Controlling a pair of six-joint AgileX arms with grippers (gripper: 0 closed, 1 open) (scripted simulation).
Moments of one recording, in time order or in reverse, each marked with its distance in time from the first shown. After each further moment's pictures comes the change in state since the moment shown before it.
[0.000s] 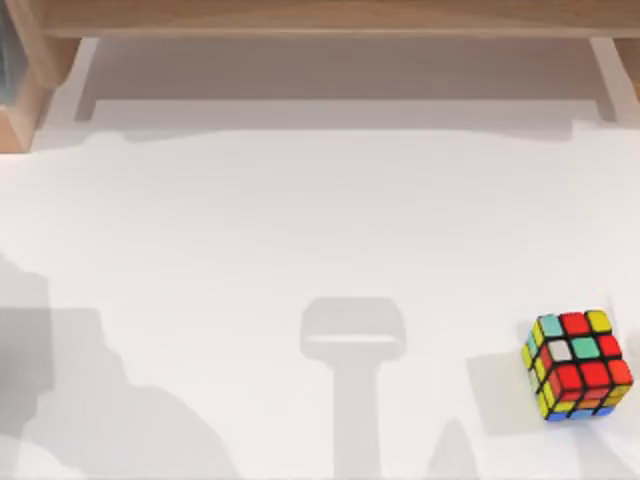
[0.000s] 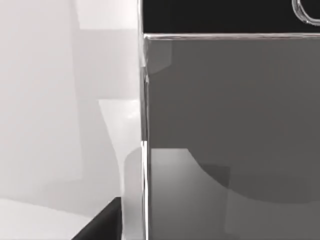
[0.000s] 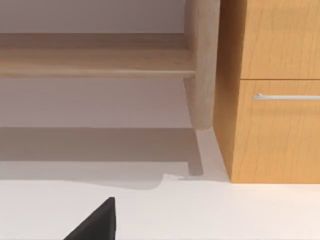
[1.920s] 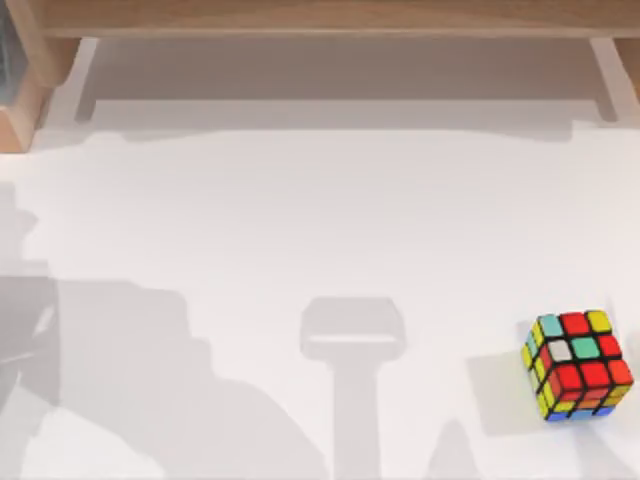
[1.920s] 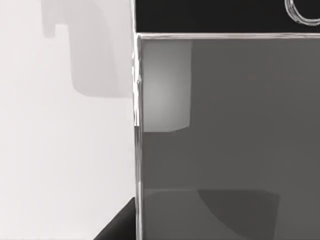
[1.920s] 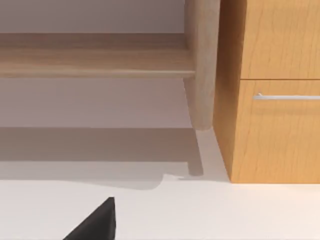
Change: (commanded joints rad) left arm -0.061 -0.098 0.170 -0.104 0.004 -0.066; right arm 0.000 0.000 0.000 0.000 0.000 0.000
